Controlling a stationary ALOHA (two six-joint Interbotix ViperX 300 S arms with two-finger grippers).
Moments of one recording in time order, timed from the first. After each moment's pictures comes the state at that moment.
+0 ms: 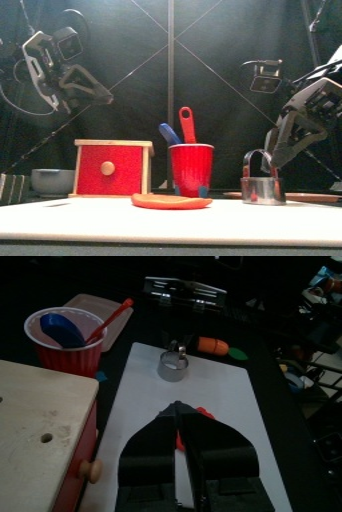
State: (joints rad) left arm -0.05 -0.40 1.19 -0.15 -0.58 -0.13; right arm -0.01 -0.26 1.10 -0.39 -0.12 0.54
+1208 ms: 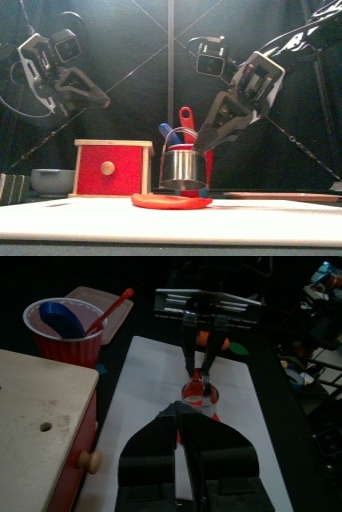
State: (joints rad) left arm -0.06 -0.40 1.21 -0.16 -0.58 -0.13; right arm 0.07 0.02 0.75 -0.35 -0.14 0.54
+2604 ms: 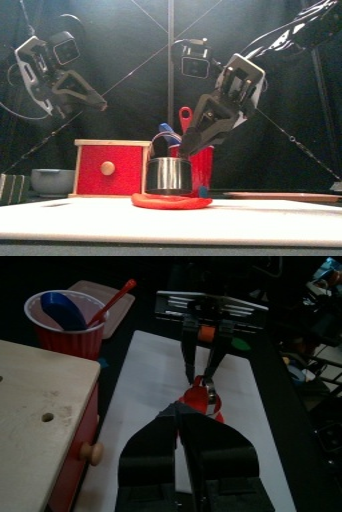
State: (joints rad) left arm -0.06 -0.40 1.22 -0.17 -0.58 -0.13; right arm 0.06 0.08 0.67 -0.35 -0.08 0.54
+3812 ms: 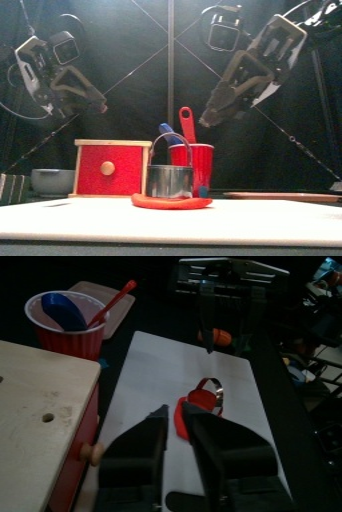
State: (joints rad) left arm -0.07 -0.40 1.22 -0.17 -0.59 -0.12; right arm 0.13 -0.13 0.81 -0.34 -0.12 0.56
